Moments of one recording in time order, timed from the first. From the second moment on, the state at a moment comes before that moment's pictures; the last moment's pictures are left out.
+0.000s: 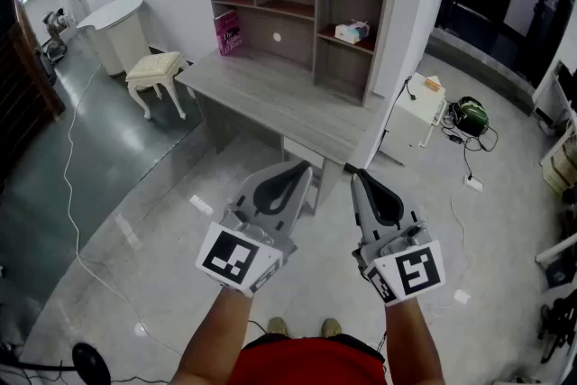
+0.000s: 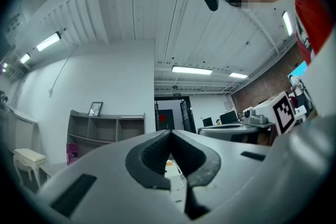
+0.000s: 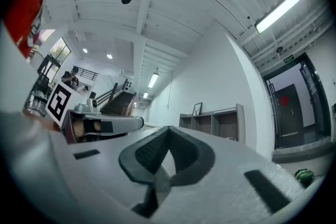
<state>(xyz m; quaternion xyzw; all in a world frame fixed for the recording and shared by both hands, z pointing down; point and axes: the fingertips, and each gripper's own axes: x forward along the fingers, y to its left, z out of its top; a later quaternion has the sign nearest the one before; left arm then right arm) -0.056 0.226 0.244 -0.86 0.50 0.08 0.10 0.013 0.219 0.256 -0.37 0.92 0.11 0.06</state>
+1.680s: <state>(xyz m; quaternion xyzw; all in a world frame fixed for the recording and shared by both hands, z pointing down) -0.094 -0.076 0.270 -0.86 0.50 0.07 0.10 0.018 -0.084 0.279 -0.42 0.90 0.12 0.06</state>
